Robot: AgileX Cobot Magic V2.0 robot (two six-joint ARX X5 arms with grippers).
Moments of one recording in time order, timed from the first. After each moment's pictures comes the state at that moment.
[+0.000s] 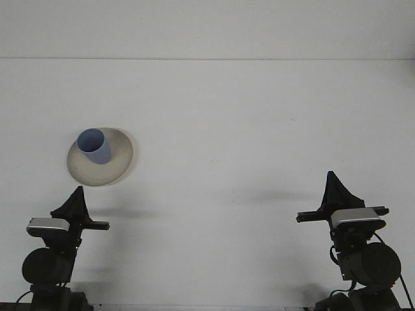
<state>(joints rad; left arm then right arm) 0.01 0.19 0.16 0.21 0.02 0.03 0.34 0.40 0.52 -0.01 0.24 0.01</state>
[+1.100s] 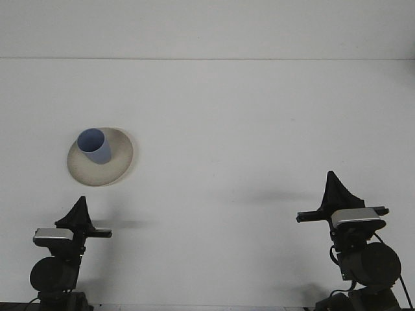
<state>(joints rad) 0.01 0.01 0.03 0.15 0.00 0.02 0.34 0.40 0.52 -0.01 0.24 0.02</state>
